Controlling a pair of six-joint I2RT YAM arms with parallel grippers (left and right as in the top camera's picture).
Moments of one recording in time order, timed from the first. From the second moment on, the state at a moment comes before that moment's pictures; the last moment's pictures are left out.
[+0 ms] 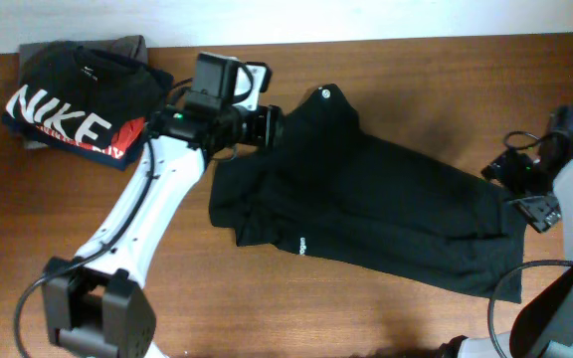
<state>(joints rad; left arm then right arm) -0.34 1.78 1.56 -0.65 0.31 -0.16 -0.45 1.62 1.28 -1.02 0.02 0.52</state>
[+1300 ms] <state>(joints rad) -0.49 2.72 2.58 -0.64 0.03 -0.15 -0.52 1.62 1.13 -0.95 0.02 0.51</state>
